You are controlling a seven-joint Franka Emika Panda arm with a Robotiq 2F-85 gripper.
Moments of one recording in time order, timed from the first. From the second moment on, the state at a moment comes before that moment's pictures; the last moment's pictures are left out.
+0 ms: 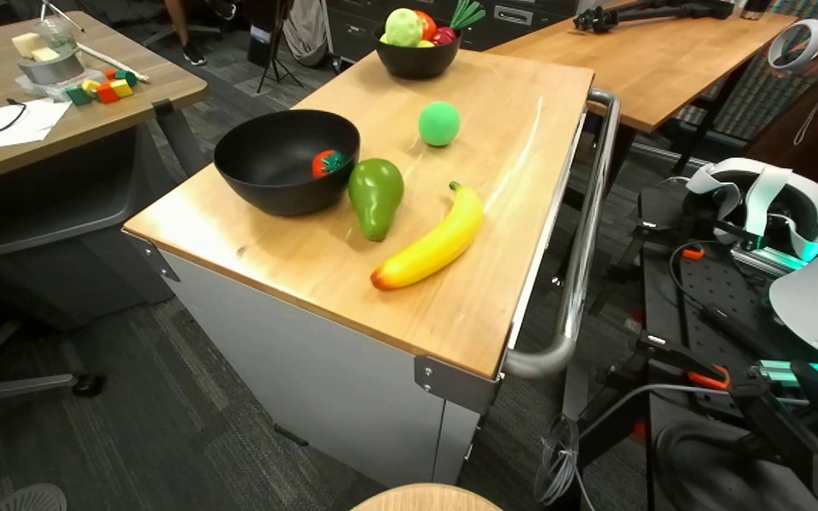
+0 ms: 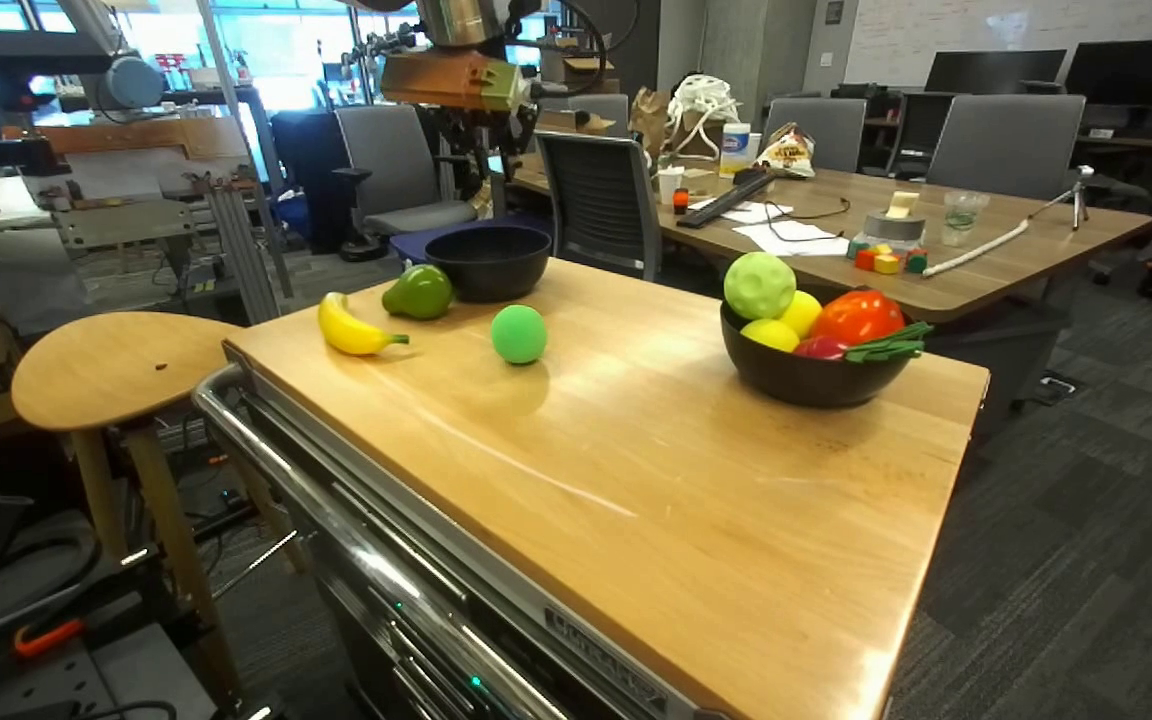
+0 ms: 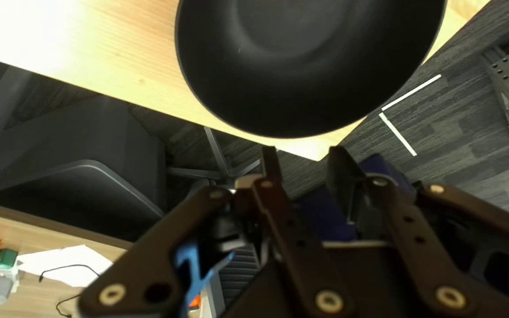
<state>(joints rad) -0.01 0.22 0.18 -1.94 0.22 2.57 -0.46</state>
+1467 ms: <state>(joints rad) 0.12 0.48 0.09 -1.77 -0.11 2.27 -0.12</state>
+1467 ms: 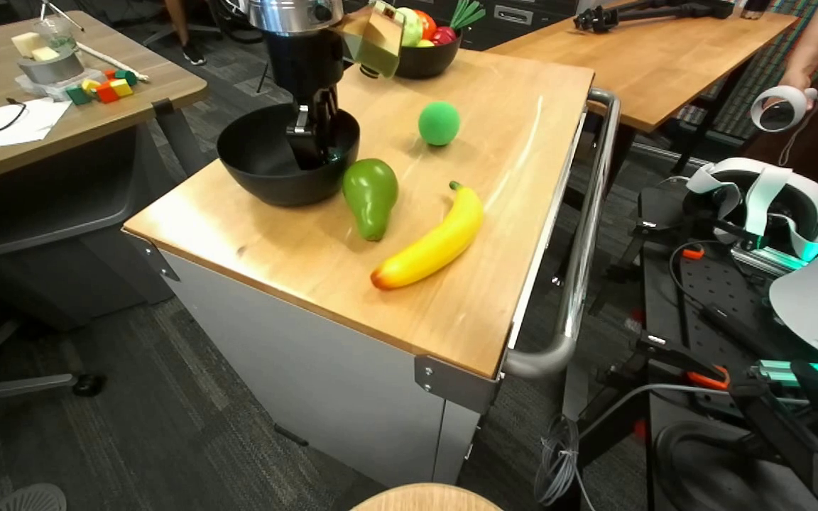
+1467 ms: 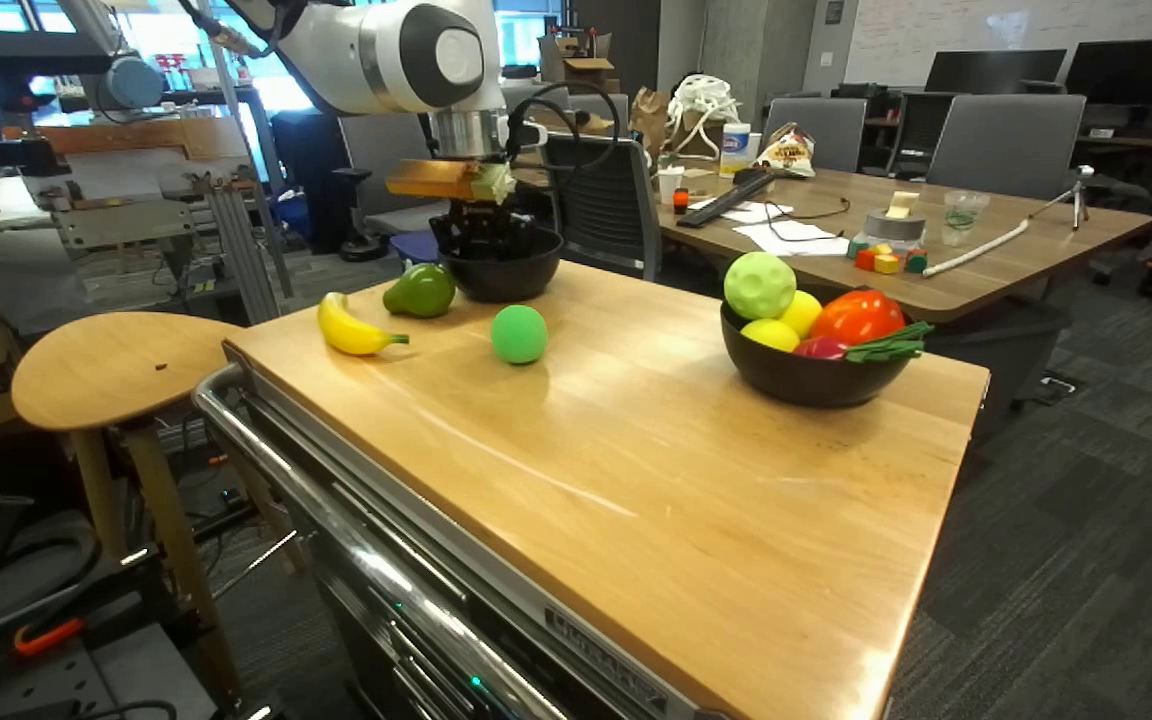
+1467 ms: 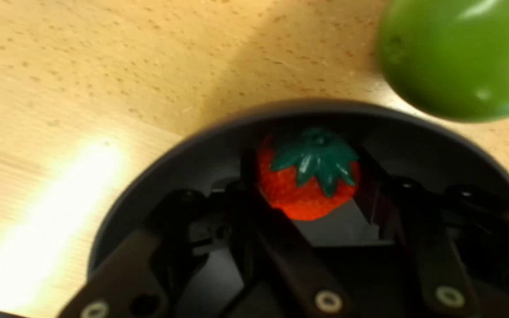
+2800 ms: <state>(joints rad) -0.01 0.08 0.07 -1.98 0.07 2.49 -0.34</state>
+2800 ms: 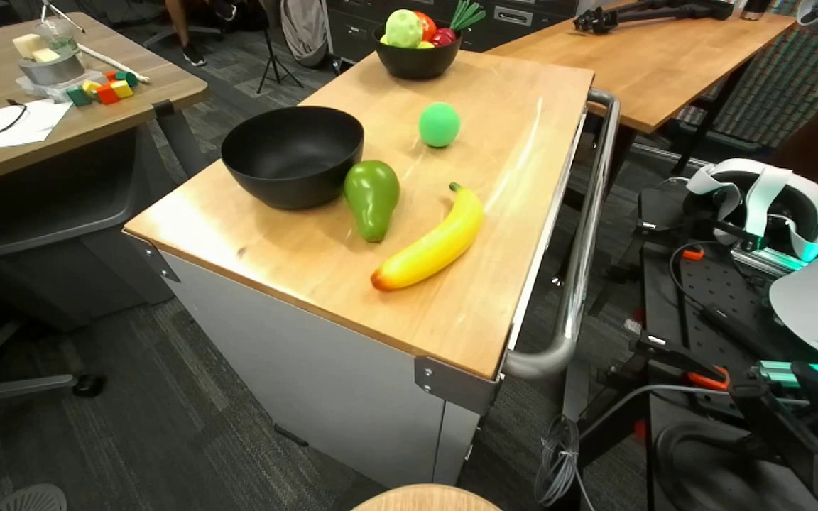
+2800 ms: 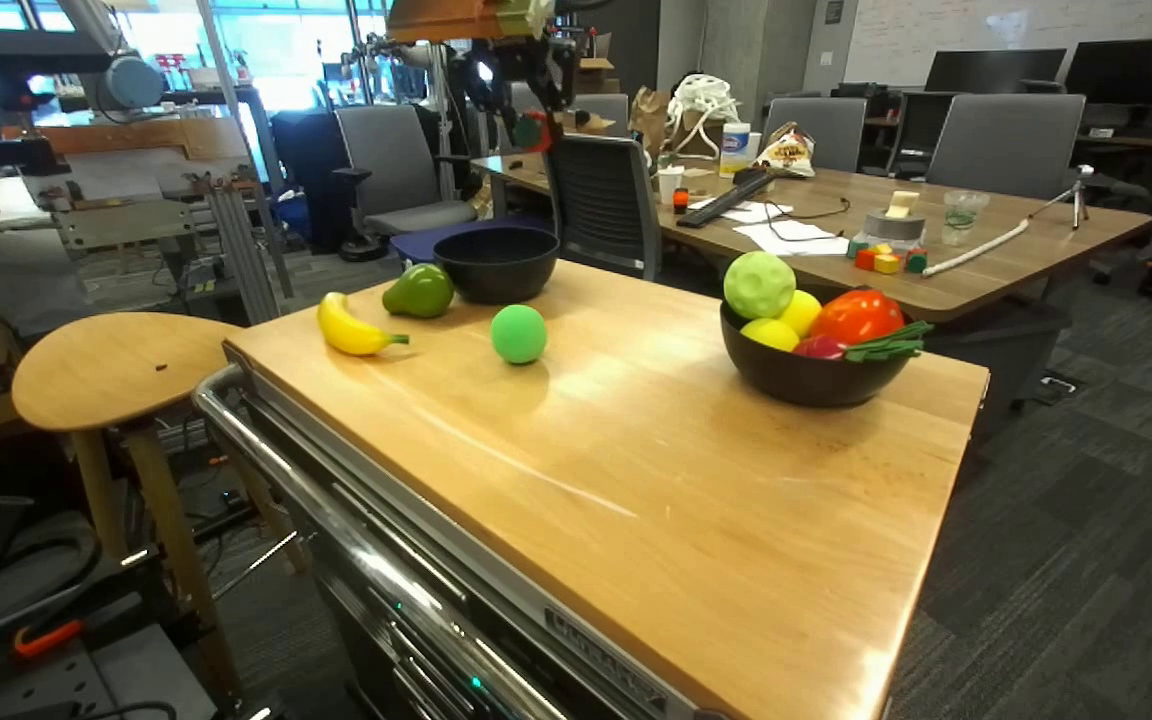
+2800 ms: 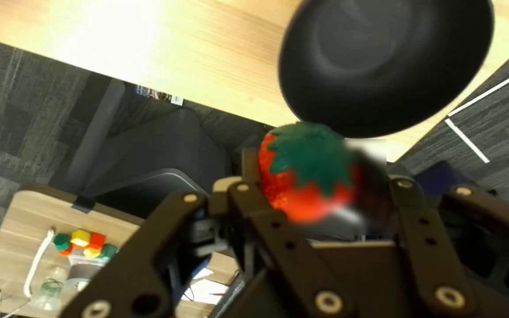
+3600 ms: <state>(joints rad) -0.09 0.14 0.00 -2.18 0.18 2.58 -0.60</state>
